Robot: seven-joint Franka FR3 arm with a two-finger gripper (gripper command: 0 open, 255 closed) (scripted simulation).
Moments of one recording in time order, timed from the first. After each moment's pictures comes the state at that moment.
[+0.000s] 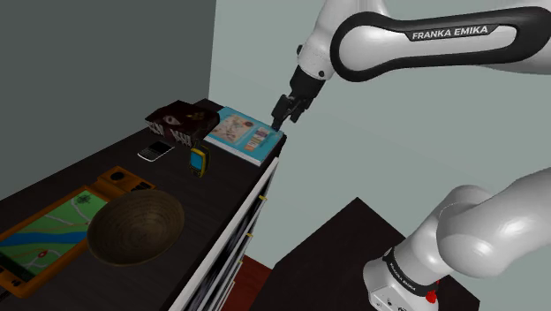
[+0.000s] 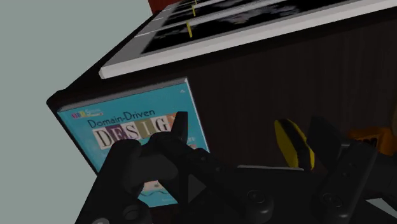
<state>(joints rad) 0.11 -0.33 0.17 -2.32 0.09 2.14 0.04</state>
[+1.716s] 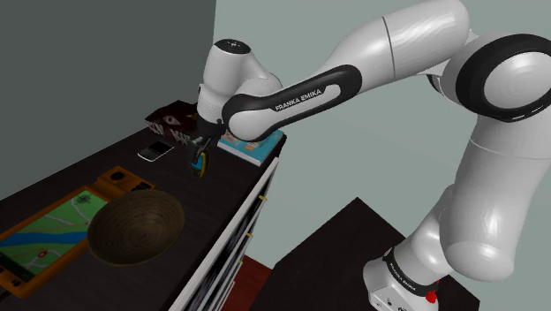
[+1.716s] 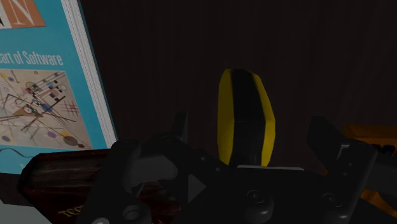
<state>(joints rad) 0.24 0.37 0.27 -1.90 -0.26 2.43 0.22</state>
